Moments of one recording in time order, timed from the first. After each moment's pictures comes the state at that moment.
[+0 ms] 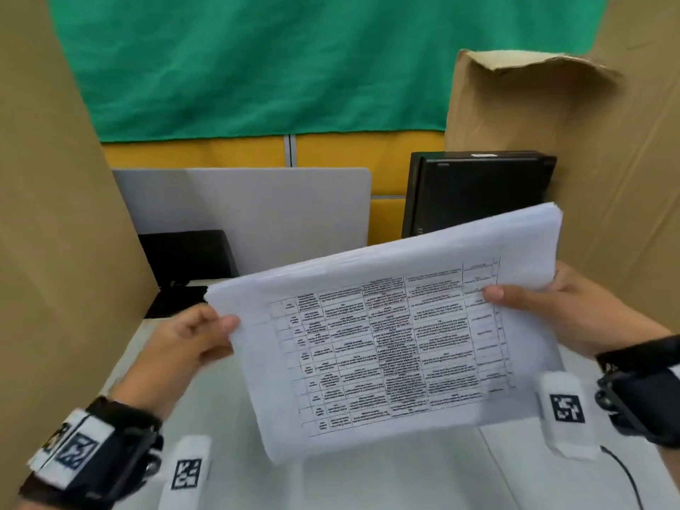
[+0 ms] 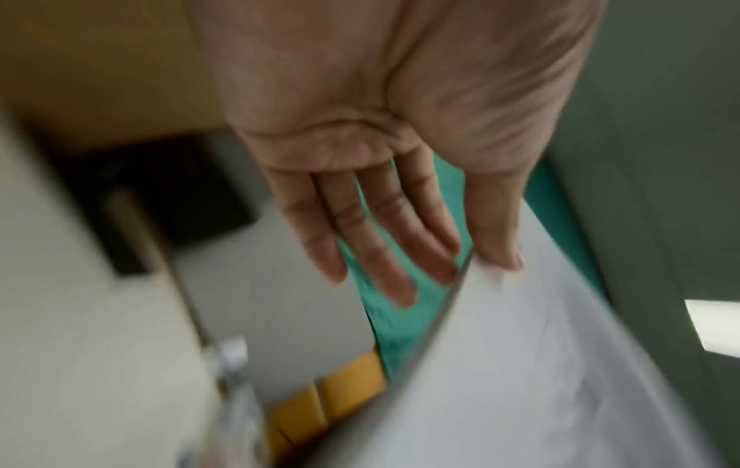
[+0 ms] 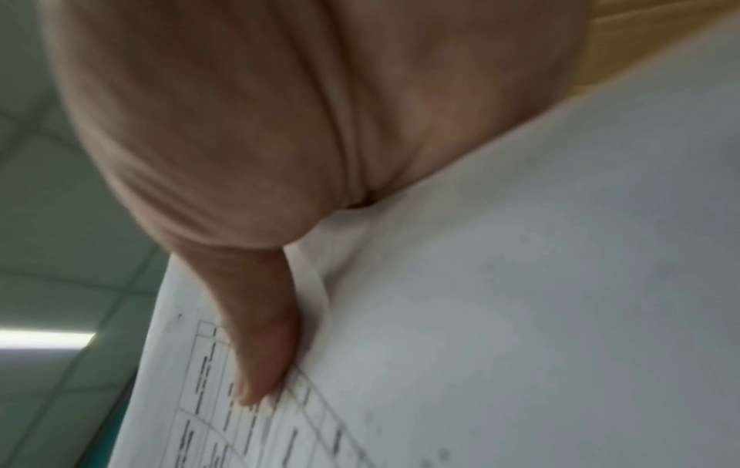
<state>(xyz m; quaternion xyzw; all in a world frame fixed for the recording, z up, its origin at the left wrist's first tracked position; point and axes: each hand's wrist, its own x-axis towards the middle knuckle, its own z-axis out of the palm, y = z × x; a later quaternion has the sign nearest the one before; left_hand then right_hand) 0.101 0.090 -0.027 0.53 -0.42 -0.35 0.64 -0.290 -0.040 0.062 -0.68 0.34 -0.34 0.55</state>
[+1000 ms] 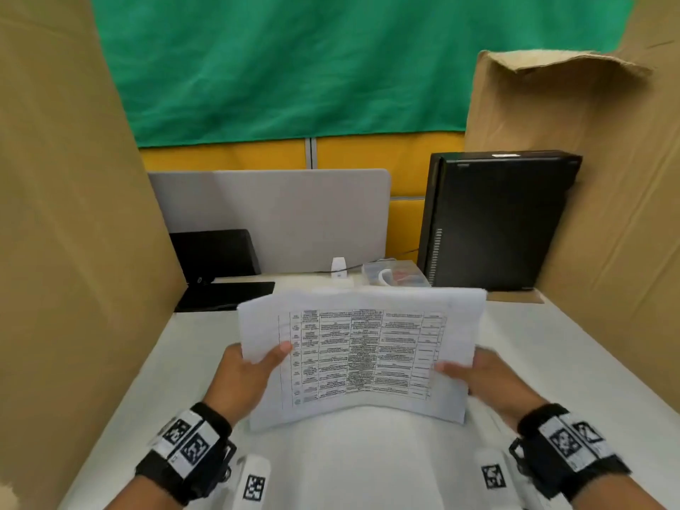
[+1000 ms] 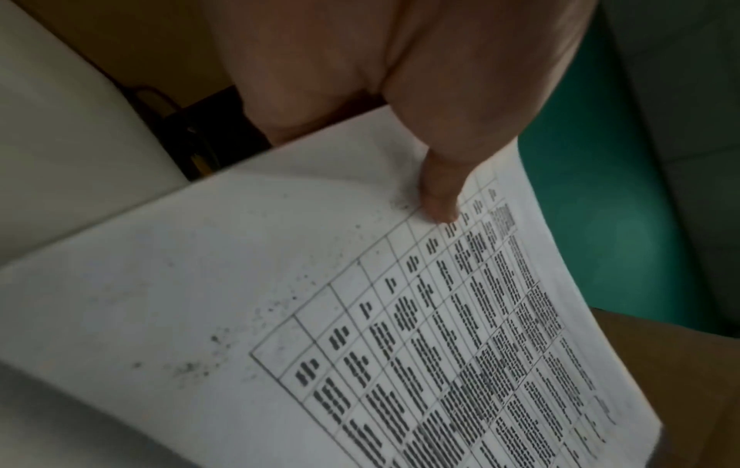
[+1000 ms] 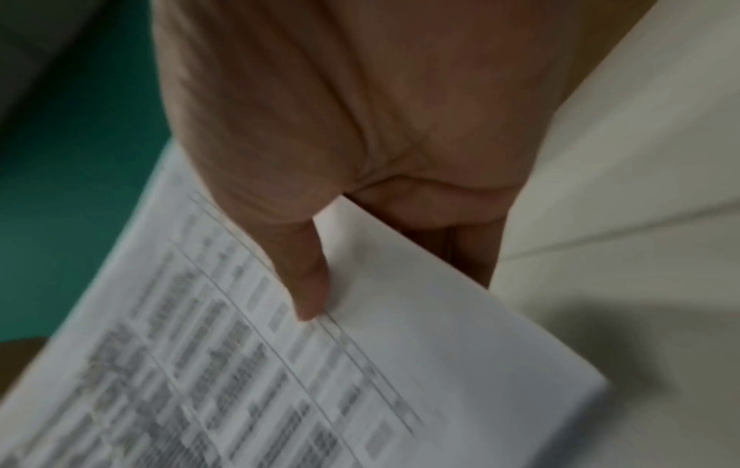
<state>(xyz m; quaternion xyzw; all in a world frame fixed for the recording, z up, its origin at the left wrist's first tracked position) 0.077 0.077 -0.084 0.65 -0.40 -0.28 0.58 -0.242 -0.056 -0.085 -0.63 0.47 -0.30 0.54</state>
